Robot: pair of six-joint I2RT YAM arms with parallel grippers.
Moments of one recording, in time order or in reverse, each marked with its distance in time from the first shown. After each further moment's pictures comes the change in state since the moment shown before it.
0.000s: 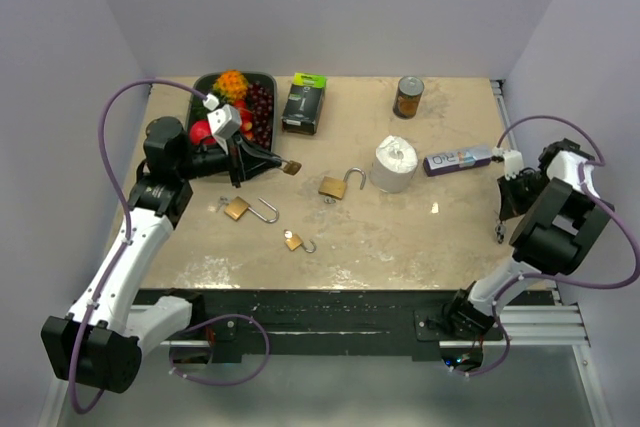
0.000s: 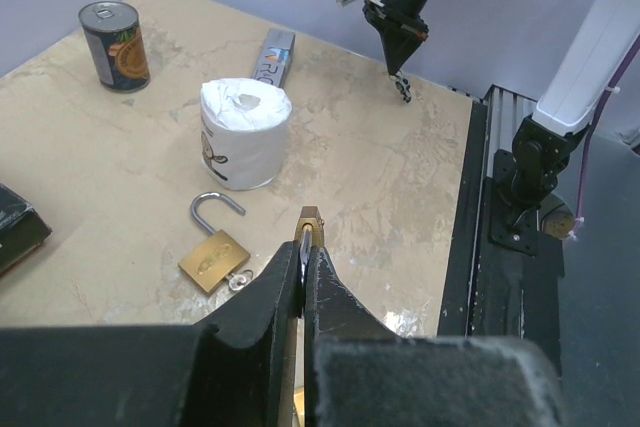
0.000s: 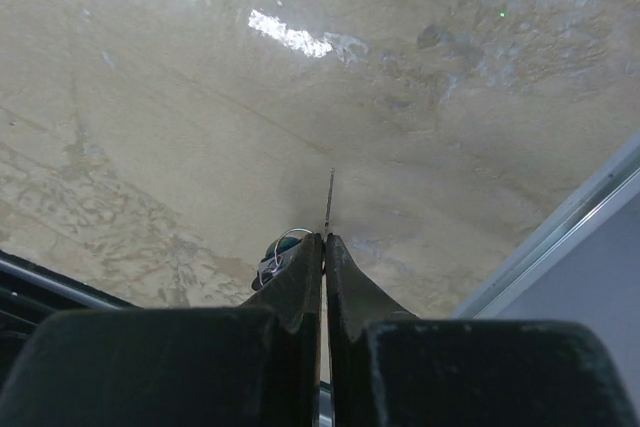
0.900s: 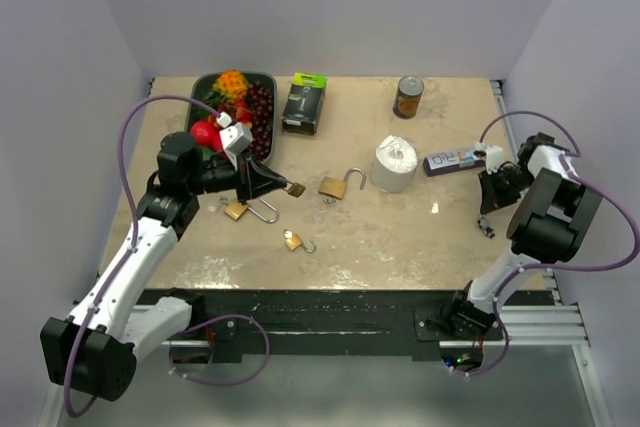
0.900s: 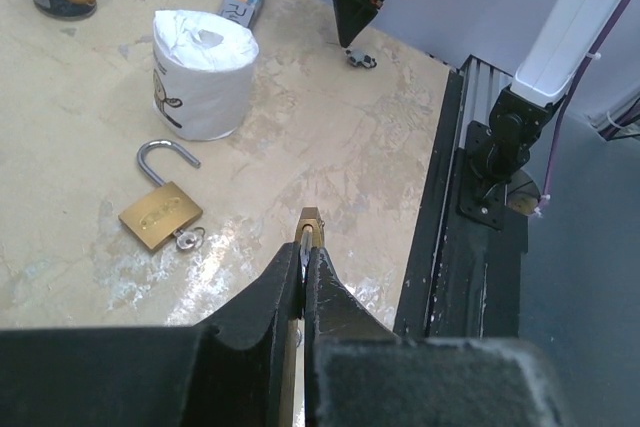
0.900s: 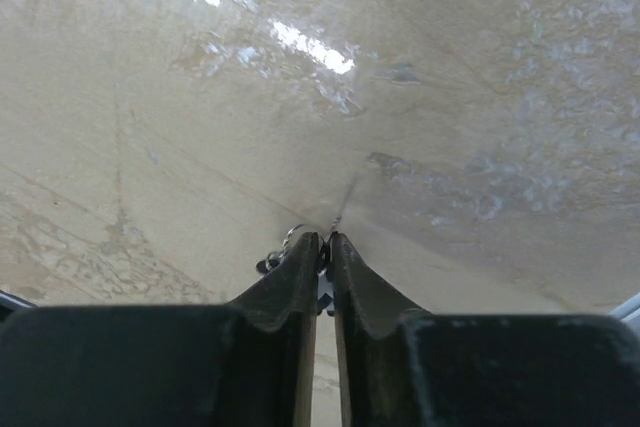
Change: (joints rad) left arm -0.056 -0.042 -0.117 -0.039 -0.031 -0.012; right arm 0.107 0.072 -0.023 0.101 -0.021 0.116
